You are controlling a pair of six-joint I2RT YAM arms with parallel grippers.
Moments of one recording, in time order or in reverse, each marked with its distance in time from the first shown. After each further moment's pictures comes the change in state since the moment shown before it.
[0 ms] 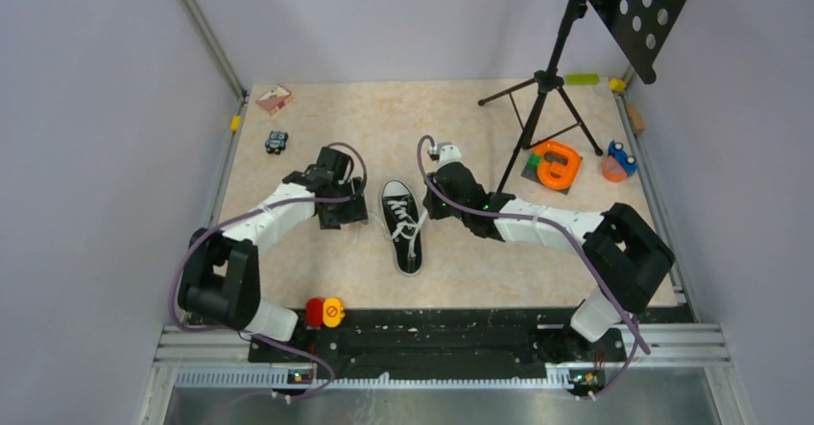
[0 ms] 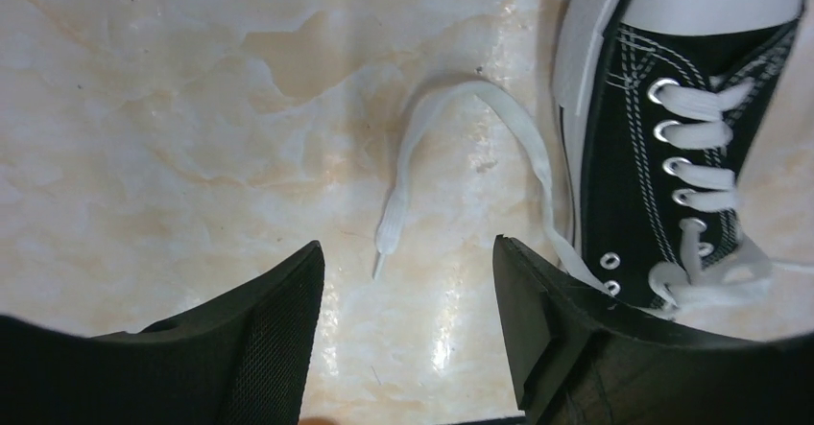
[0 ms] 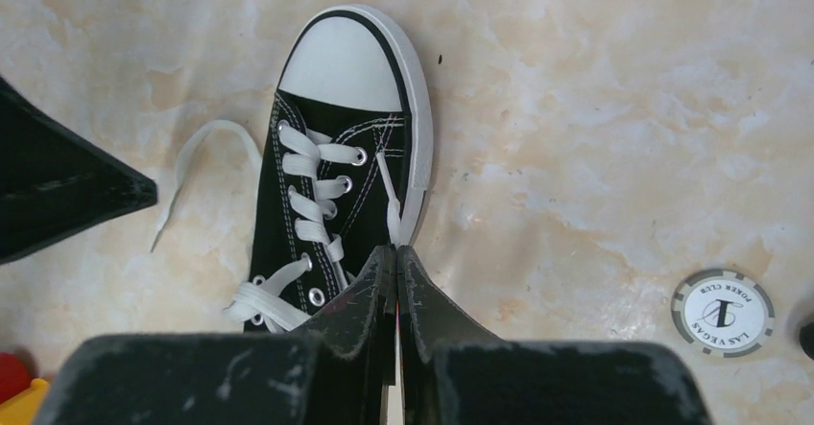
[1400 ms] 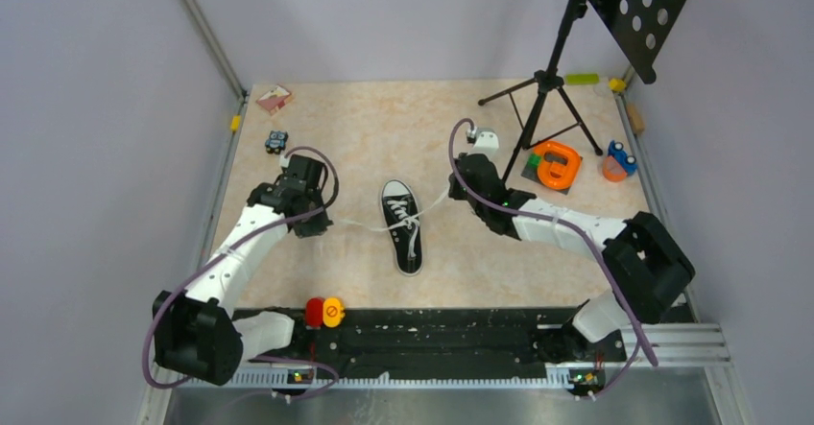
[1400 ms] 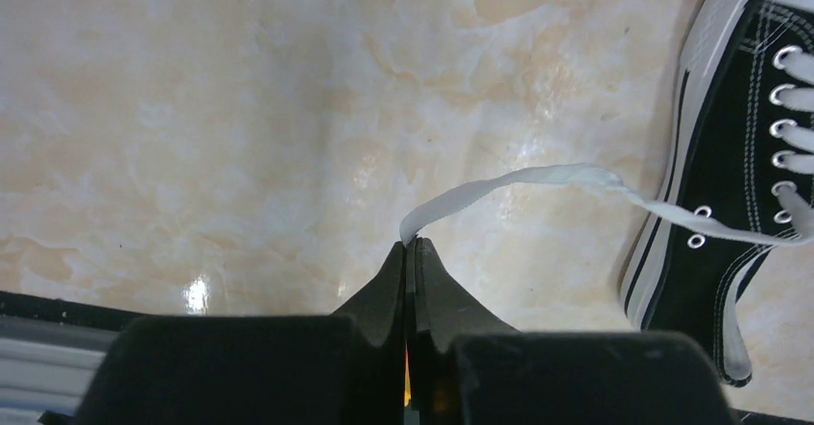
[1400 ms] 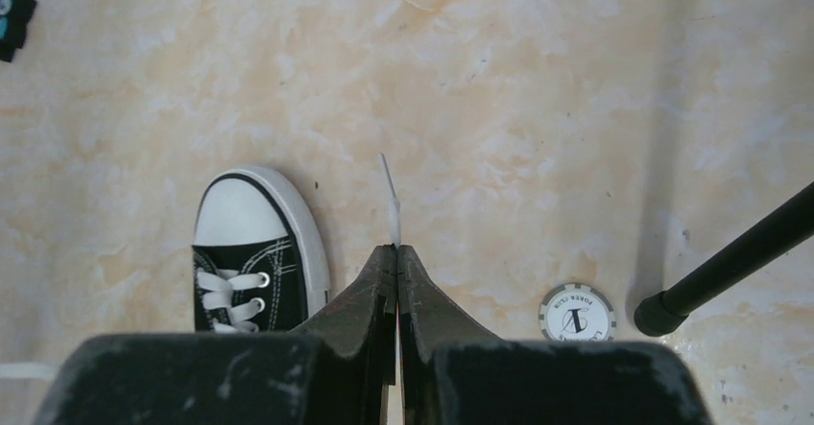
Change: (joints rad) left arm 0.048 -0.254 -0.016 -0.233 -0.222 -0.043; right arm -0.092 -0.126 -0.085 0.090 0.219 0.115
